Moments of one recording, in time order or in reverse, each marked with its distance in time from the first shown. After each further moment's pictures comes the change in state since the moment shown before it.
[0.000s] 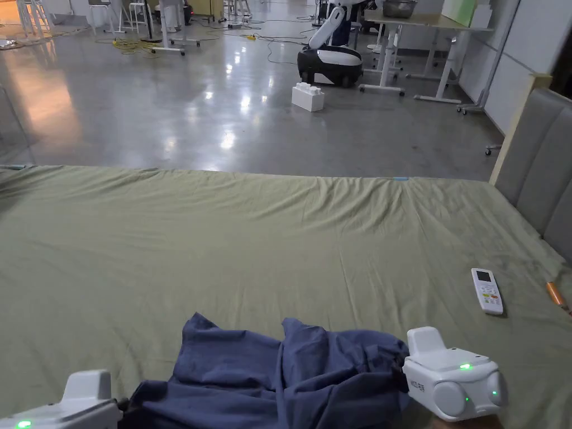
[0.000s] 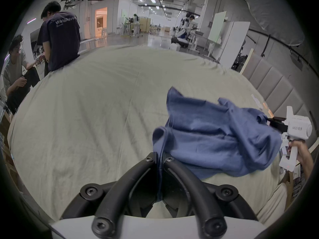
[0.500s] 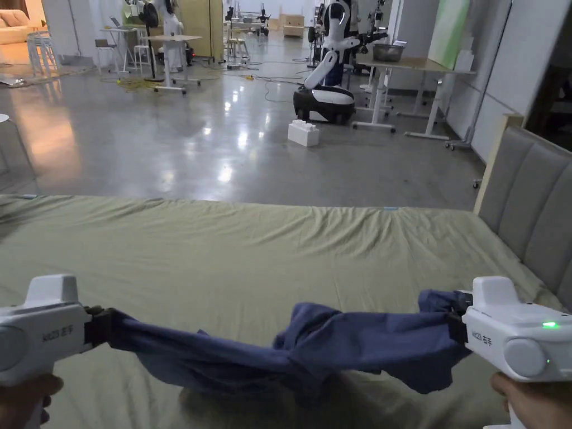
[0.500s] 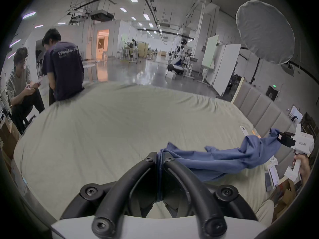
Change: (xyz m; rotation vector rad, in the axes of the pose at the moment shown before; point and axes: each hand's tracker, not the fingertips) left arm -0.026 0.110 0.109 0.242 -0.017 -0.008; right arm 0.064 0.058 0.137 0.213 -0.152 -0.086
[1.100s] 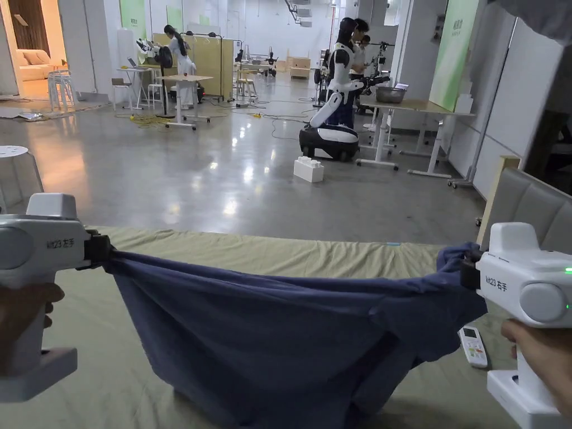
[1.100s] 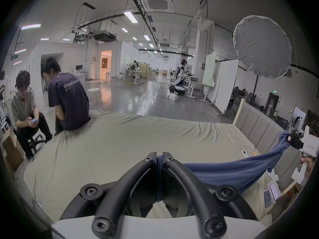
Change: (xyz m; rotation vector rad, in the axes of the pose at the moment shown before) left arm 0.005 0.115 0.047 0.183 0.045 -0.038; right arm -0.002 0.107 0.054 0.262 -0.043 0.011
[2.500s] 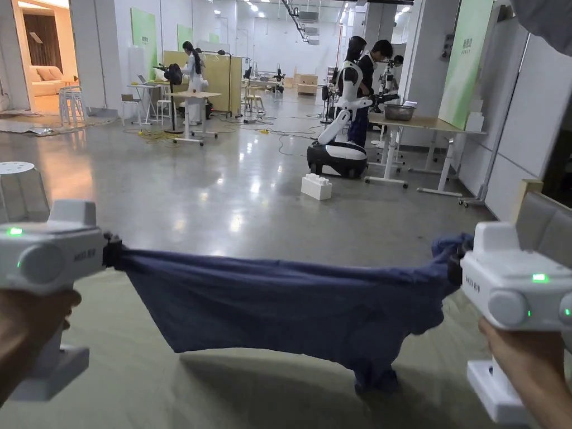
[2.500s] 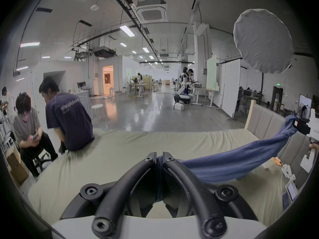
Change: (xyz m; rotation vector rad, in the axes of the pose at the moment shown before) left arm -0.007 0.005 -0.076 0.086 0.060 -0.082; right arm -0.036 0.008 -0.073 0.087 -0.066 0.024
